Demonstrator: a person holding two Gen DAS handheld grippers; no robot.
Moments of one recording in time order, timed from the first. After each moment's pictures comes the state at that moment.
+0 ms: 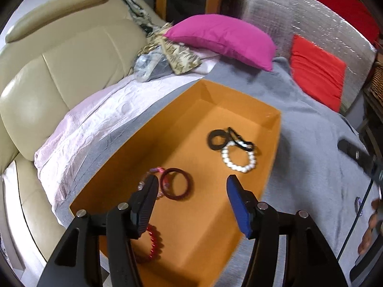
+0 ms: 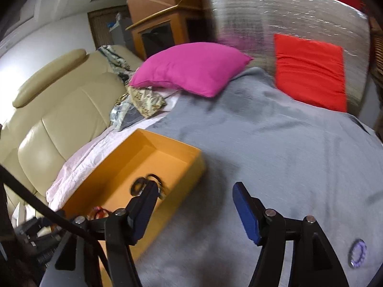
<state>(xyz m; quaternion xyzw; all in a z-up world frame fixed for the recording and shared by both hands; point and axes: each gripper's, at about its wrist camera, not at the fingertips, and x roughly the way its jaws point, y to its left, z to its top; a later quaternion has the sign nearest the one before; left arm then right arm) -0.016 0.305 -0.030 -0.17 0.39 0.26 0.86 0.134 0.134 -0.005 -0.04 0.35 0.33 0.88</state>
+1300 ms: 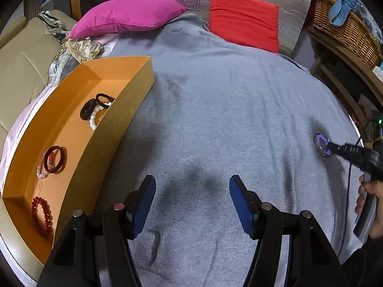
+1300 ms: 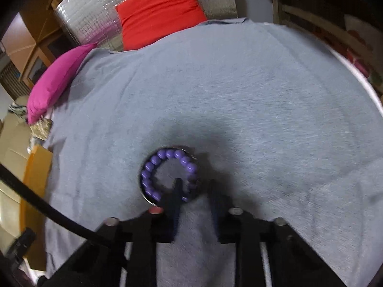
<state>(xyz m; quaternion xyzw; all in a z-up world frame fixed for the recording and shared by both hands) 0.045 0.145 -0.065 -0.10 0.46 0.10 0.88 0.221 -0.167 -0.115 0.11 0.49 0.12 0.86</state>
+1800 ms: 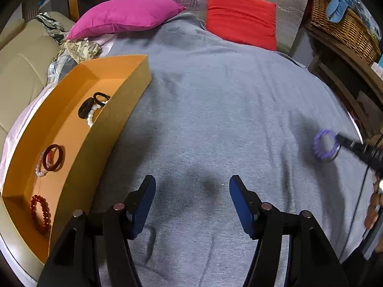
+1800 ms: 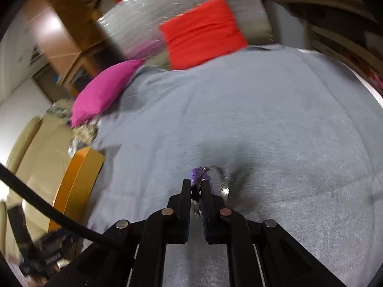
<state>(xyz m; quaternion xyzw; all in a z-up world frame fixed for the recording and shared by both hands) 0.043 0.137 -0.067 -0.10 0.46 0.10 0.88 0.164 -0.145 -0.070 0.12 0.42 0.23 0.87</state>
